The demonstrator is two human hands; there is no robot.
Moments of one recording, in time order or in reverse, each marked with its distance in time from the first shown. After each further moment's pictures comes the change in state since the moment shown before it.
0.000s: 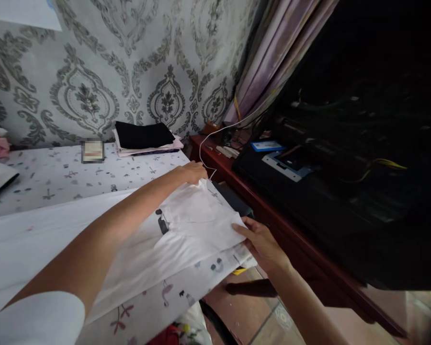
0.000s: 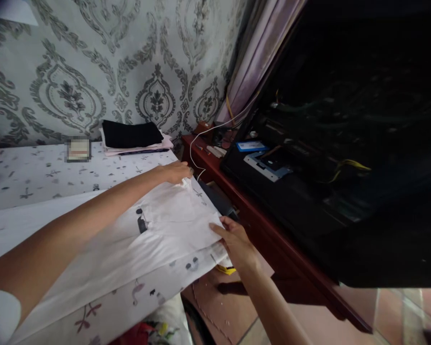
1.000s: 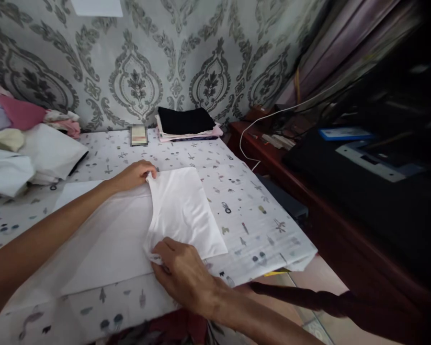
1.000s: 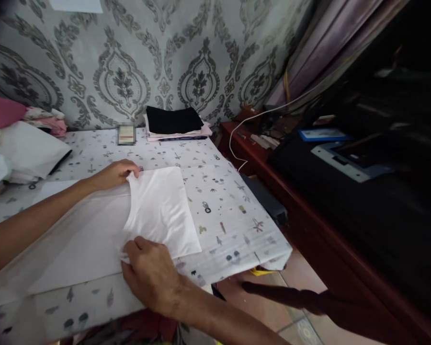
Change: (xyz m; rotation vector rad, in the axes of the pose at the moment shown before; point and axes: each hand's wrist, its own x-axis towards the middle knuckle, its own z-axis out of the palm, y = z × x) left_hand -0.309 -0.065 0.067 -0.432 0.392 -0.455; right_hand -0.094 0.031 0.205 -0.973 -0.770 -0.807
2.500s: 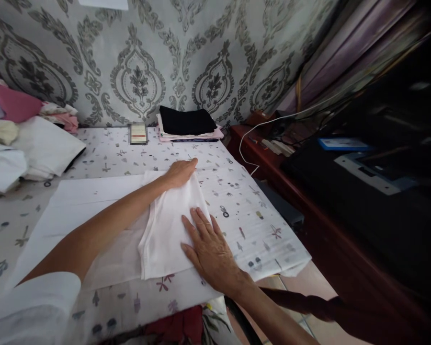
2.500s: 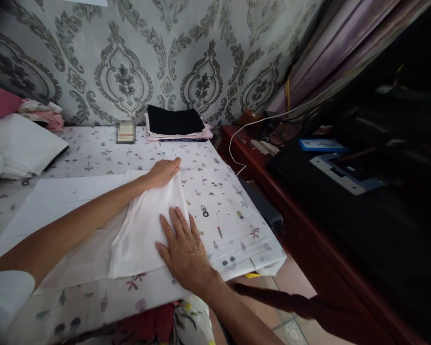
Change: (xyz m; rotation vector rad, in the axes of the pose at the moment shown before) left_hand 0.108 0.072 0.078 0.200 -0.006 -0.067; right_hand -0.026 0.077 -0.005 -0.491 0.183 0.034
